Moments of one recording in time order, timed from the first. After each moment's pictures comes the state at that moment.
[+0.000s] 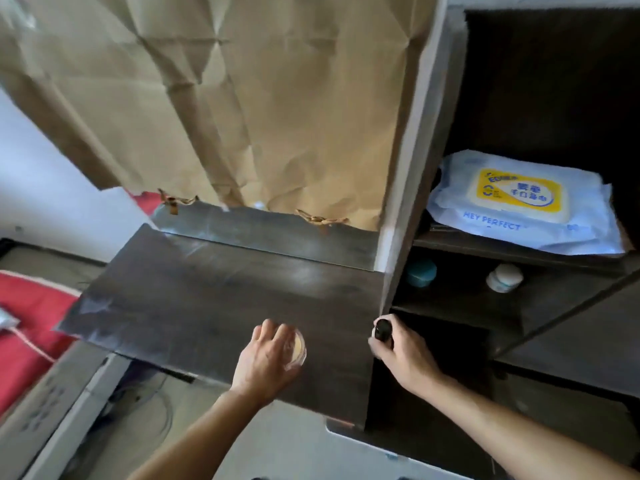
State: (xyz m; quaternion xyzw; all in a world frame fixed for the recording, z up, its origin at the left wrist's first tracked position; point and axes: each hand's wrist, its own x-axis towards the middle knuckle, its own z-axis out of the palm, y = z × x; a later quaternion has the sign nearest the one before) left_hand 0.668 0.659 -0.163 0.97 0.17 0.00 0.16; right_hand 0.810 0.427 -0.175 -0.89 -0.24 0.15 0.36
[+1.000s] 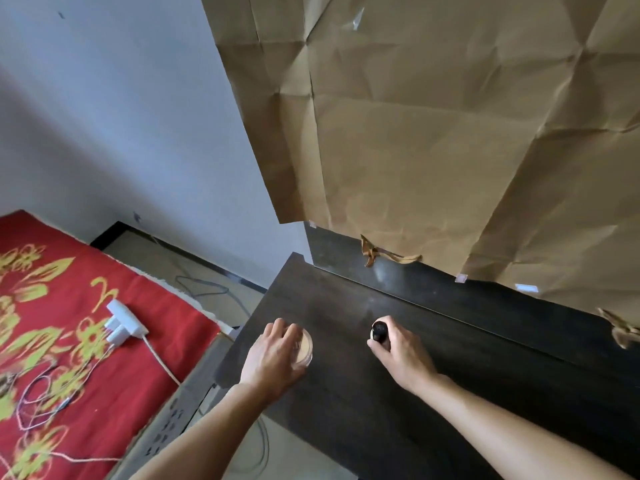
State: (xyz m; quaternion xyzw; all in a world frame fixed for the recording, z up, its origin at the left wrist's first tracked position) left_hand 0.607 1.100 -0.172 0.96 0.25 -0.01 0.12; right_hand 0.784 0.910 -0.206 -0.85 -0.37 0.17 0.33
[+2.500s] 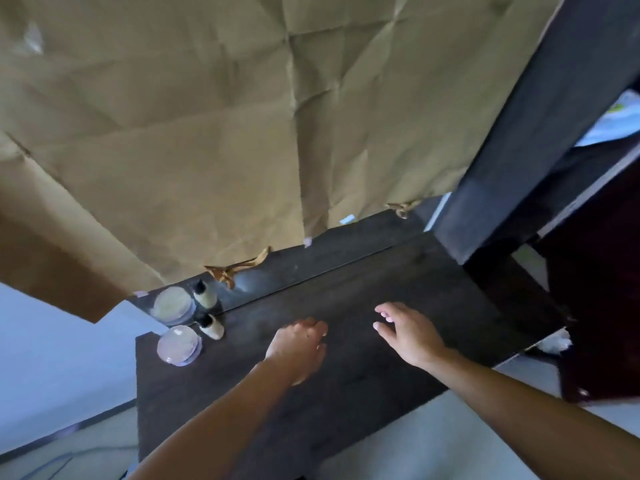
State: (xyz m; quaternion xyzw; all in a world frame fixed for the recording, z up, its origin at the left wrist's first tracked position) left_hand 0.739 1.021 -0.161 0.95 -0.25 -0.15 0.08; right_hand 0.722 0.785 -0.196 -0.97 0.01 0.05 0.24
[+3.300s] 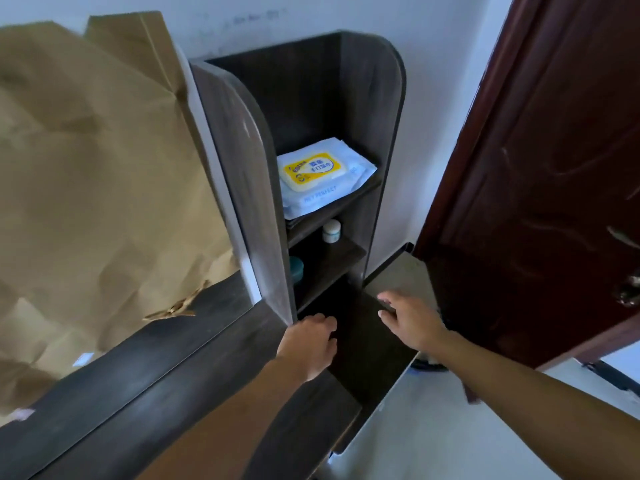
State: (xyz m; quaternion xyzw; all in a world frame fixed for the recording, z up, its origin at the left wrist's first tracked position) left_hand 0.801 0.602 -0.124 0.89 -0.42 -0.11 0.13; right_hand 0.725 0.384 -0.138 -0.97 0.17 0.02 0.18
